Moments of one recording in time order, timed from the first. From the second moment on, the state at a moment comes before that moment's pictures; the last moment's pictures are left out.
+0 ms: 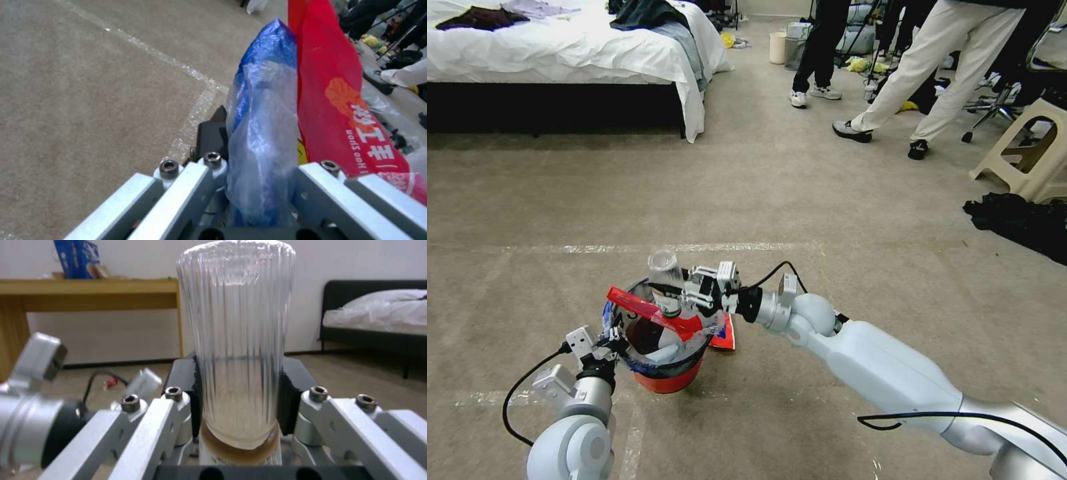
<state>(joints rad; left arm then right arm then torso) 1.51 -1.51 -0.67 -2.13 -0.58 0.31 -0.20 -0.49 1.10 -0.46 1.55 0.85 0.26 -0.63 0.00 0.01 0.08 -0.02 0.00</state>
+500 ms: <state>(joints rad) 1.52 -1.51 -0.68 -2.14 -0.60 0.32 -0.21 -0.54 1.07 -0.47 1.53 0.77 0.29 -0.63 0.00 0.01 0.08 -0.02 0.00</state>
